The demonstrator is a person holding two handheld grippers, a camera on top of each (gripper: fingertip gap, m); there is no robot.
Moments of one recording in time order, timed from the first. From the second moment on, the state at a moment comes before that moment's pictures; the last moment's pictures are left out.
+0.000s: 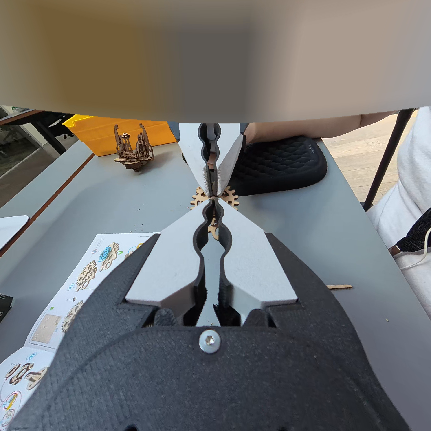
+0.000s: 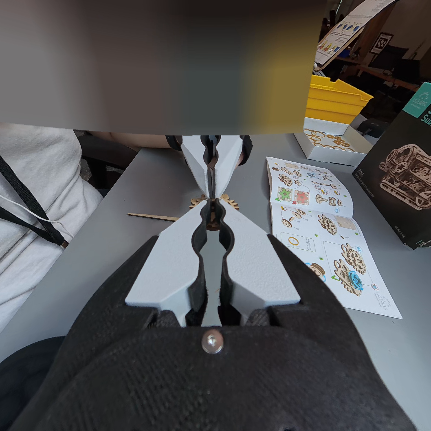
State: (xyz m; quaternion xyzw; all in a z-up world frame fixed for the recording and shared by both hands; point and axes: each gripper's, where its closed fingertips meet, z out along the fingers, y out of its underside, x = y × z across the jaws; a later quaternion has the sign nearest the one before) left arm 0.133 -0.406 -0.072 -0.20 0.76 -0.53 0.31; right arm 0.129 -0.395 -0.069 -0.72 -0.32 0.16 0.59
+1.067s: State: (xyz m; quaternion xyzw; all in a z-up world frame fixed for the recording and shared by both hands) left arm 0.138 -0.410 -0.135 -0.25 0.83 -0.45 0.21; right arm 0.134 -0.401 -0.133 -0.81 -0.36 0.14 0.44
